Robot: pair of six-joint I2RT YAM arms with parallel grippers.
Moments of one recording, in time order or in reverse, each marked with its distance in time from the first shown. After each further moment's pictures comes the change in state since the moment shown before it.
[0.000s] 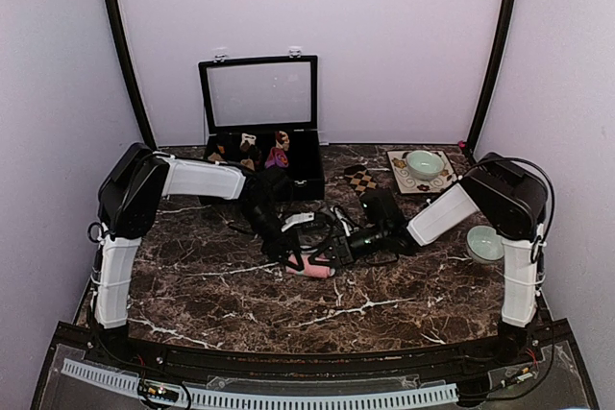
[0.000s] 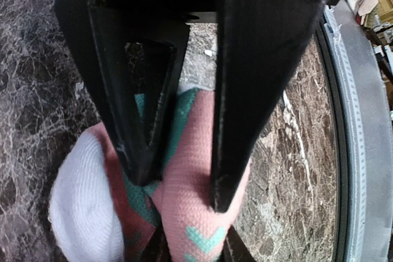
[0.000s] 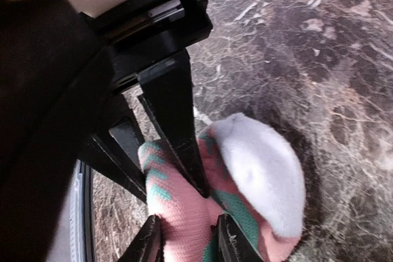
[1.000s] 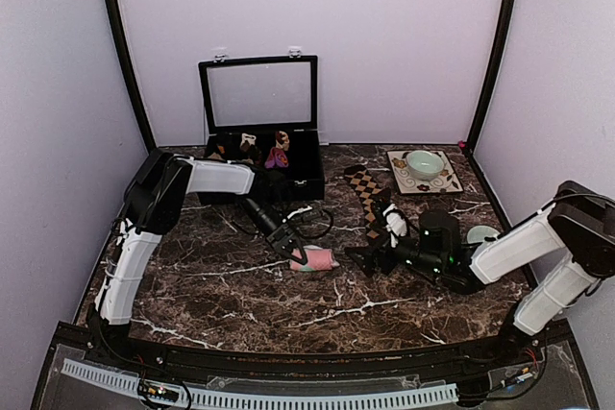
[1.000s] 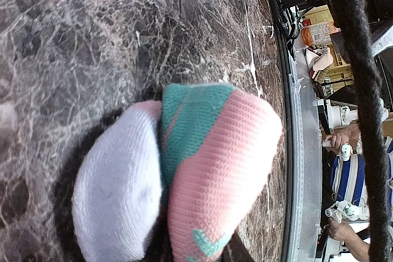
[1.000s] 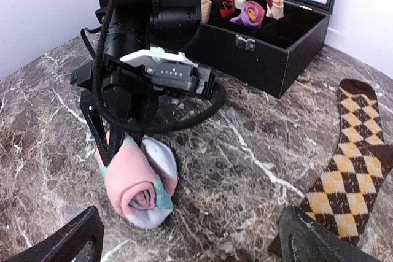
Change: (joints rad) left arm 0.072 0.236 0.249 -0.245 0.233 -0.116; right arm 0.080 -0.553 -0.567 0.385 0.720 -0.298
